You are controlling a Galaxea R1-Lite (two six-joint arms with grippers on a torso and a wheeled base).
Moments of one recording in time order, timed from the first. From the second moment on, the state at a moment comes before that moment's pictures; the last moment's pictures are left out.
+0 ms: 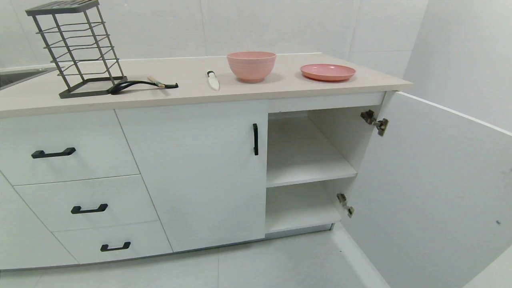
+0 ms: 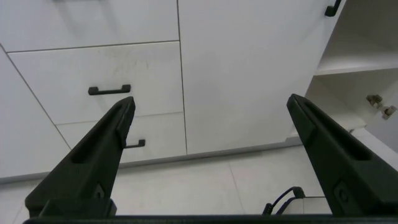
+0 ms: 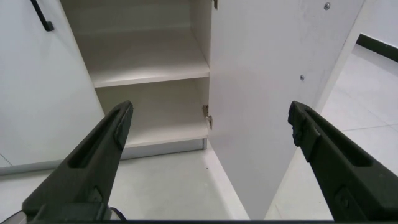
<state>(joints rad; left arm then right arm) 0.00 0.00 0.00 0.00 -0.01 0.01 0.00 0.00 0.00 0.01 0.01 0.00</state>
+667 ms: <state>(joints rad) 0.00 0.00 0.00 0.00 -0.01 0.00 0.00 0.00 0.00 0.01 0.01 0.01</state>
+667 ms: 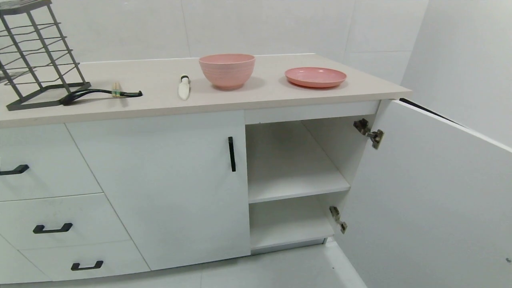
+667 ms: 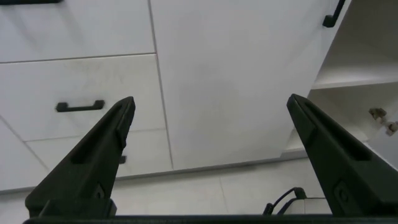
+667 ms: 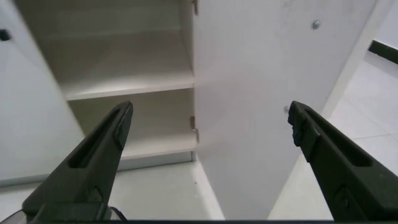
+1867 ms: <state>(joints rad) 0.00 0.00 0.00 0.00 0.00 0.00 0.00 0.00 0.00 0.01 0.01 0.01</state>
